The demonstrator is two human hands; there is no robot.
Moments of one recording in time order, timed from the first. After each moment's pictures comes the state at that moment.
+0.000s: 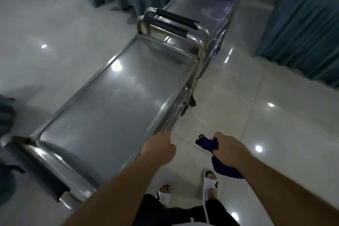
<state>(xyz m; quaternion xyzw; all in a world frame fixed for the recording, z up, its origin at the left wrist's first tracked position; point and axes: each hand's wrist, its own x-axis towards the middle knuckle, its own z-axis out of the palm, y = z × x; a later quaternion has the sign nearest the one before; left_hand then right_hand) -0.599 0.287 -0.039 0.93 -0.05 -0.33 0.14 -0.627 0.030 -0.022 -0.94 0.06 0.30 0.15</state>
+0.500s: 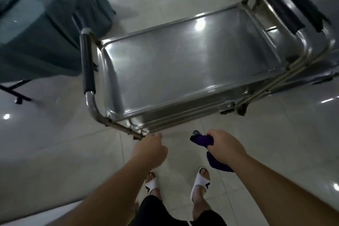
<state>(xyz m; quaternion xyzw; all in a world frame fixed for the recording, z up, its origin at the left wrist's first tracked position) -0.714 0.242 -0.092 0.86 0.35 -0.30 0.23 -0.540 0.045 -0.087 -0.89 -0.28 0.36 0.06</state>
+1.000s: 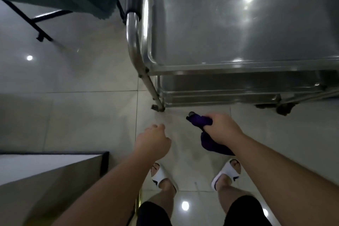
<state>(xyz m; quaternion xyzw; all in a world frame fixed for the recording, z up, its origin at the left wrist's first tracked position) -0.860 0.280 -0.245 0.79 0.45 -0.30 0.28 -0.643 0.172 -0.243 -0.83 -0.34 0.43 0.07</state>
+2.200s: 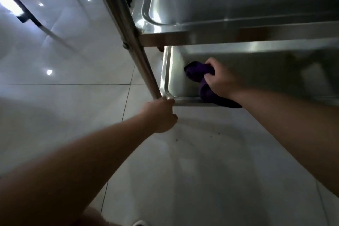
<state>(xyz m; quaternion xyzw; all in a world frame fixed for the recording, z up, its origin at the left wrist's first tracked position) -0.810 0.388 -0.716 0.88 0.40 -0.20 0.14 -0.581 0.338 -0.718 -0.77 -0.49 0.25 0.30</state>
